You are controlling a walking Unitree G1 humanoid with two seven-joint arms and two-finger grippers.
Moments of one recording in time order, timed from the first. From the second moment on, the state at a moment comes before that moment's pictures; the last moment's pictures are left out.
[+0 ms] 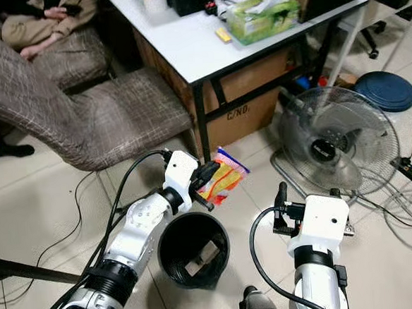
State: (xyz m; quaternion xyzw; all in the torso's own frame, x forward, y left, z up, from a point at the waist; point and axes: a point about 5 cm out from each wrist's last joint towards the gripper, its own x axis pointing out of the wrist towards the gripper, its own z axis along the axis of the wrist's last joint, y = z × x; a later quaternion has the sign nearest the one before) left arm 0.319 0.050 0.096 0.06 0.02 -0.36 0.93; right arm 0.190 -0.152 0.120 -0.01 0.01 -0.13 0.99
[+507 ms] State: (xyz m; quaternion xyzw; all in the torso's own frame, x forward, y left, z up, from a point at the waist) left arm 0.319 0.047 0.095 0.08 0.01 -0.37 0.93; right arm 0.189 -0.148 0.120 -0.01 0.01 -0.12 0.99
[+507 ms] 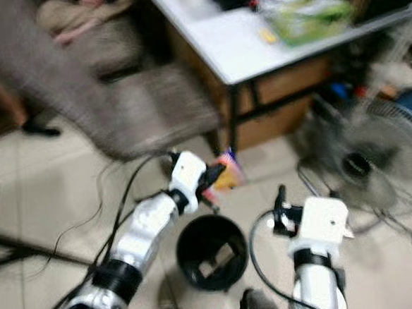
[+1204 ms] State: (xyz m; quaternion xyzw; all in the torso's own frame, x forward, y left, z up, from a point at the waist) left arm 0.304 0.055 0.058 0.12 0.06 -0.39 0.91; right arm 0.185 -0.145 0.109 -0.01 0.03 -0.12 0.99
